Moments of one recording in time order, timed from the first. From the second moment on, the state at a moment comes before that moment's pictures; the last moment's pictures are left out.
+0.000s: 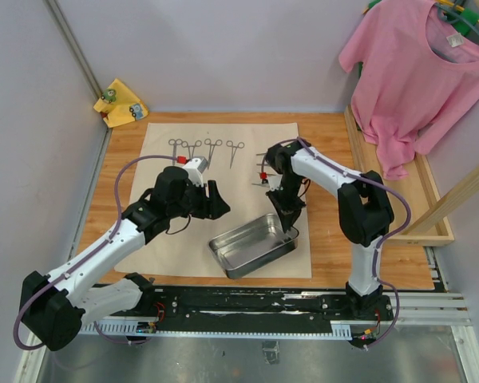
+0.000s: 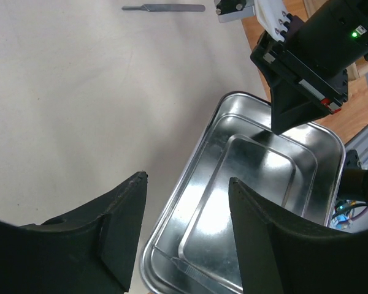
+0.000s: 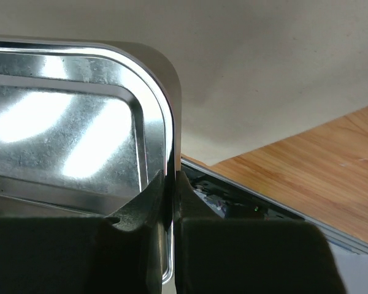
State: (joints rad) left arm -0.58 1.03 0.77 -0.29 0.20 -0.48; right arm 0.56 1.95 1.55 -1.38 -0.28 0.05
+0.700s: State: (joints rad) left arm -0.58 1.04 0.77 -0.29 0.19 -0.48; right arm 0.55 1.74 1.12 -0.87 -0.18 0.39
